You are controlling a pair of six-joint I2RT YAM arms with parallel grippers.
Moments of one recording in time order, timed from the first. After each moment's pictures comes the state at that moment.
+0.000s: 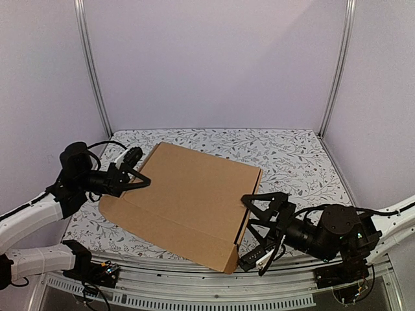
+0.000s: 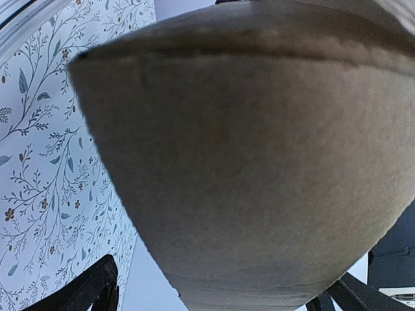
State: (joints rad) left arm -0.43 0.88 0.51 0.27 1.19 -1.25; right arm 1.61 0.99 0.59 0.26 0.67 -1.62
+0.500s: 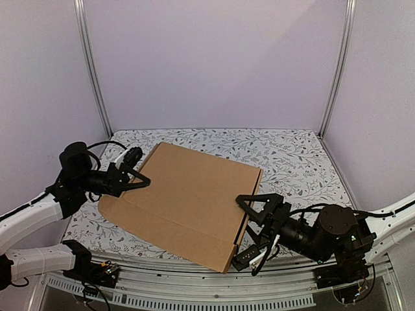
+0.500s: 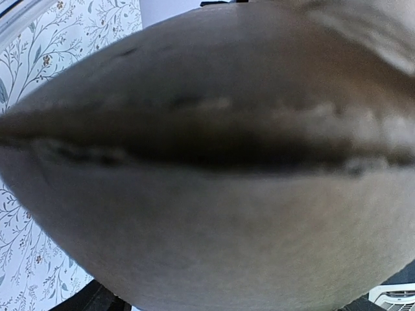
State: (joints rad) left arm -0.43 0.87 0.51 0.27 1.19 -1.26; right arm 1.61 1.06 0.61 0.38 0.68 -1.68
